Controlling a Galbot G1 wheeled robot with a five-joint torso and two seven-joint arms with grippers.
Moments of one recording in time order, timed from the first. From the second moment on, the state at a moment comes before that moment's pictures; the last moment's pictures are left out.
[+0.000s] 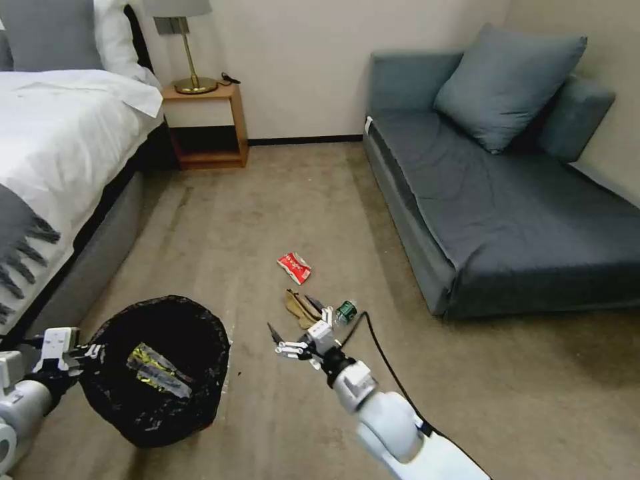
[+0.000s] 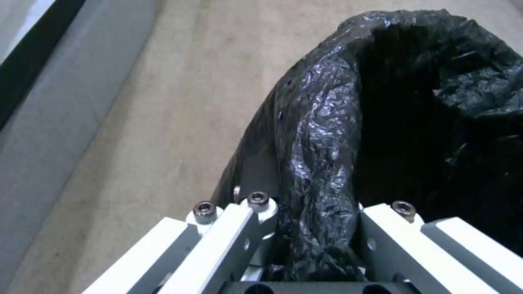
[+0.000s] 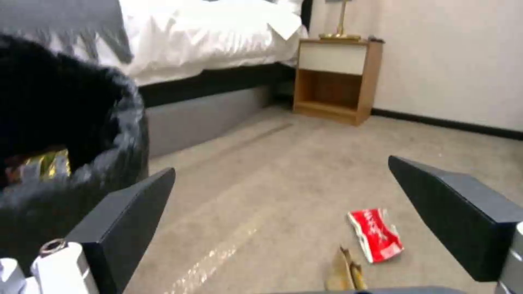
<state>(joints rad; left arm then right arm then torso) 1.72 -1.03 -1.16 -2.07 -0.66 0.65 0.16 -1.20 1.22 -0.14 1.76 0.09 0.12 0.02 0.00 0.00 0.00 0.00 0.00</state>
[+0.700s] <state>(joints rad) 1.73 -1.04 -1.18 -2.08 -0.66 0.65 0.17 -1.19 1.20 -0.15 1.69 0.07 0.11 -0.02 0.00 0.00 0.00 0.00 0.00</state>
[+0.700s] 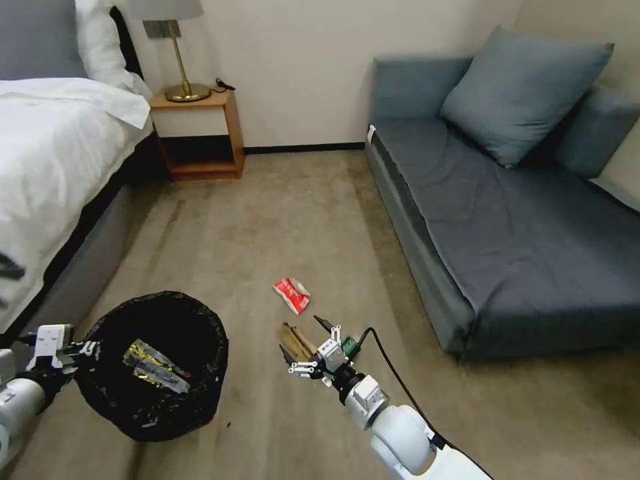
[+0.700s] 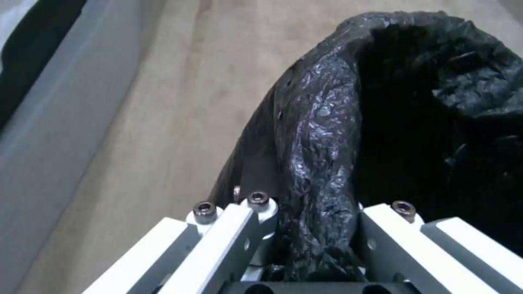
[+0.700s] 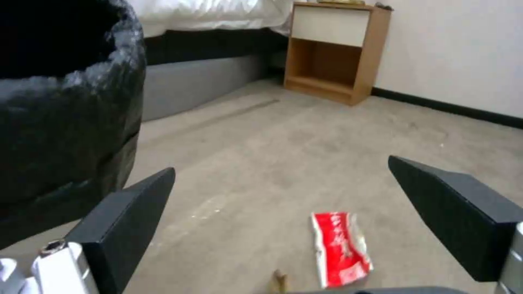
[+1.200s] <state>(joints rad) 1.74 -1.06 -1.18 -2.08 -0.66 0.65 0.17 -1.12 1.05 -0.04 1.53 -0.34 0.17 -0.41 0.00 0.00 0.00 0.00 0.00</state>
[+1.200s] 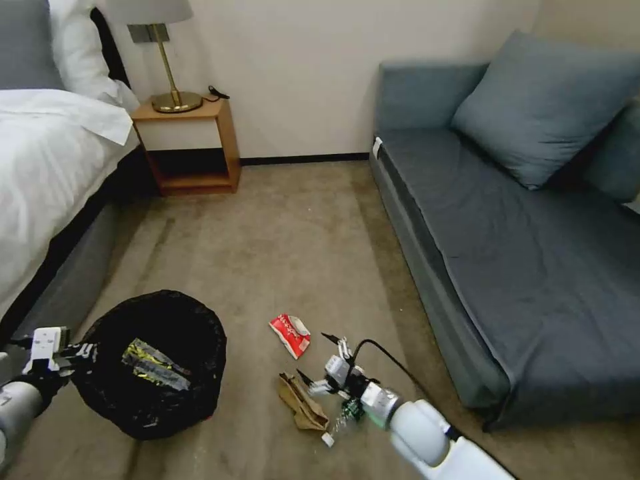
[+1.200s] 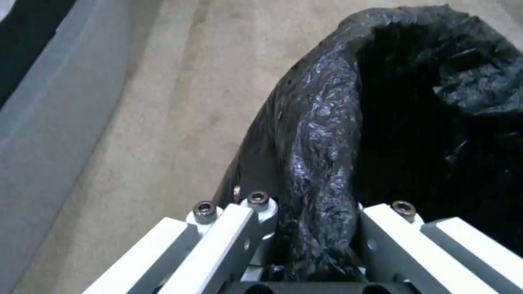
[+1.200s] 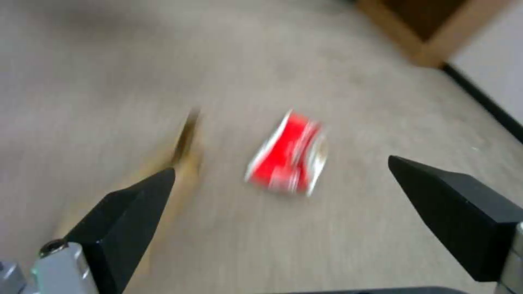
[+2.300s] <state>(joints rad) 1.77 -1.09 -1.22 -2.08 -0.65 0.65 0.18 -0.89 1.18 -0.04 1.12 -0.89 0.60 -0.77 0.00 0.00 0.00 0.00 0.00</state>
